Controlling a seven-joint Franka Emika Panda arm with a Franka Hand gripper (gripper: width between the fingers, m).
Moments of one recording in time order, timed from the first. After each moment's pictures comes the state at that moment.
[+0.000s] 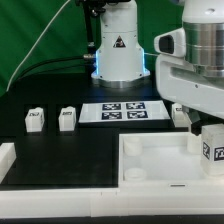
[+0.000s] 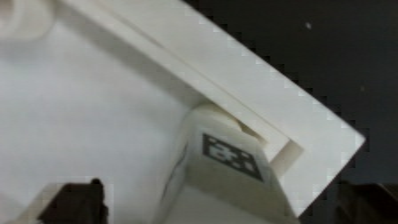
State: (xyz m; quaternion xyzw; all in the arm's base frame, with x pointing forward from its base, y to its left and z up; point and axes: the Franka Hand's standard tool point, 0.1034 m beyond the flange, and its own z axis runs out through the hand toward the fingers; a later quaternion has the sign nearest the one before) arm 0.617 0.118 0.078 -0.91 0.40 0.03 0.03
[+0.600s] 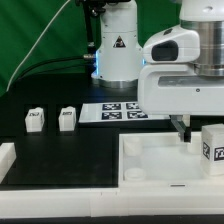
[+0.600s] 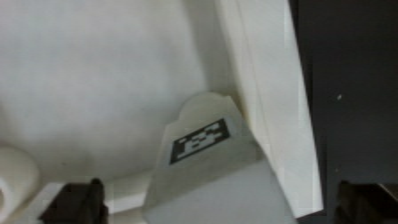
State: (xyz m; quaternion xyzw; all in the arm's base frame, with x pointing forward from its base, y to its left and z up) arm 0.618 0.114 0.078 -1.00 0.08 0.02 0.03
